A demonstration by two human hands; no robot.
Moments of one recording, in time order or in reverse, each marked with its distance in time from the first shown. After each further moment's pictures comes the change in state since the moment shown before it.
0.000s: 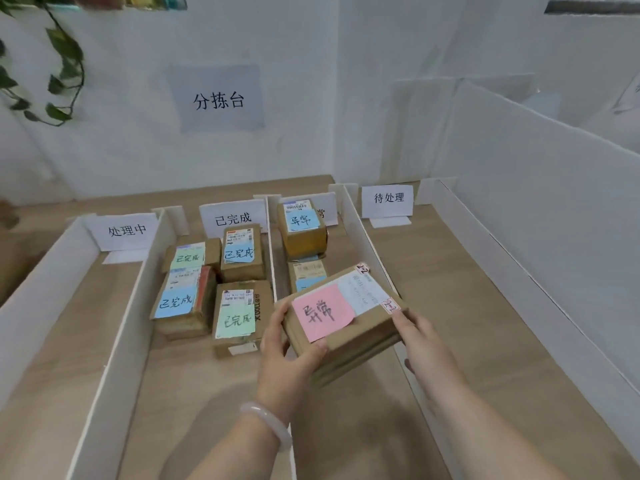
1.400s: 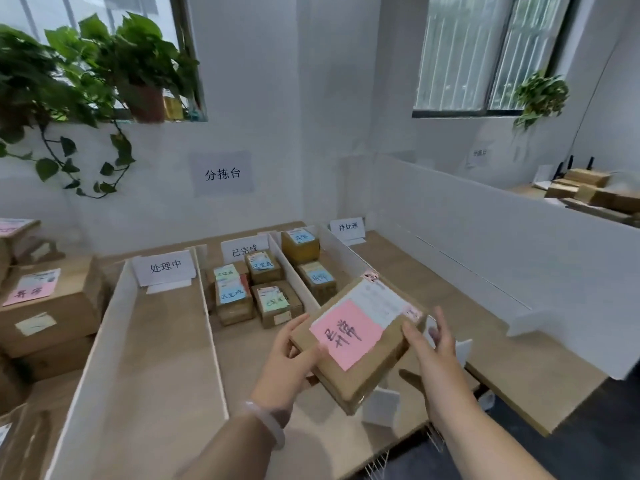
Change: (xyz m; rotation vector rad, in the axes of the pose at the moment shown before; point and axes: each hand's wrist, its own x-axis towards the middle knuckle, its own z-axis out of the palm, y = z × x) left_hand -0.265 0.080 -0.211 -0.154 -0.444 -0.032; right_hand -0.388 0.047 0.086 0.356 0.293 -0.225
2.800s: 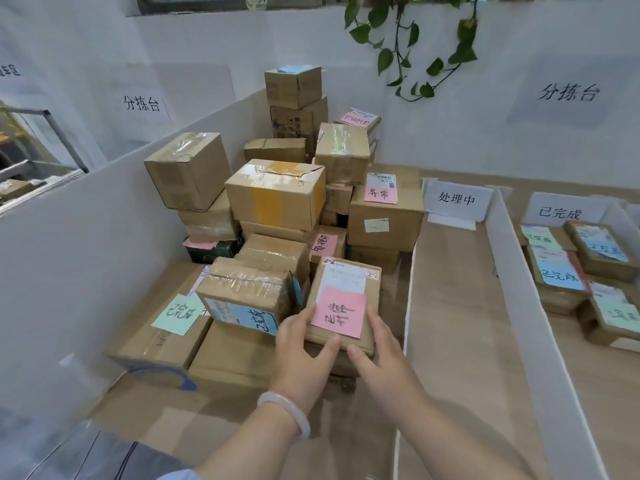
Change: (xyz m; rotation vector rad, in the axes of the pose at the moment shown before) left_hand -0.136 0.023 -0.464 0.652 0.931 -0.099; right_hand -0.174 0.203 0.499 -0.656 -1.067 -0.136
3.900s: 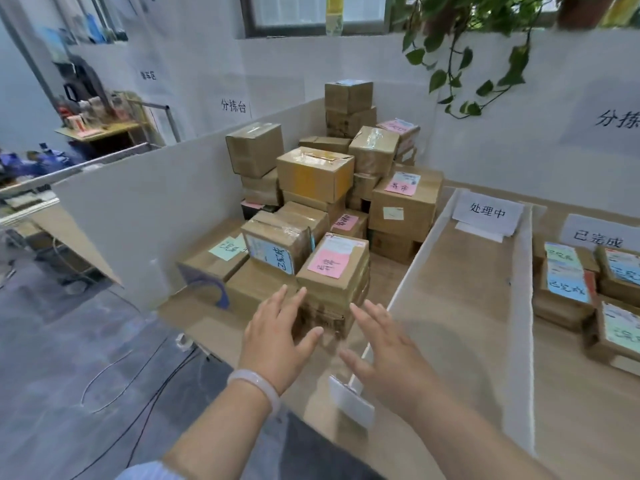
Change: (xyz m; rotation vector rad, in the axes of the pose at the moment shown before) left_hand -0.149 0.020 -0.004 0.595 0.224 0.114; right_hand -0.118 0.002 -0.085 -0.630 -0.285 -0.367
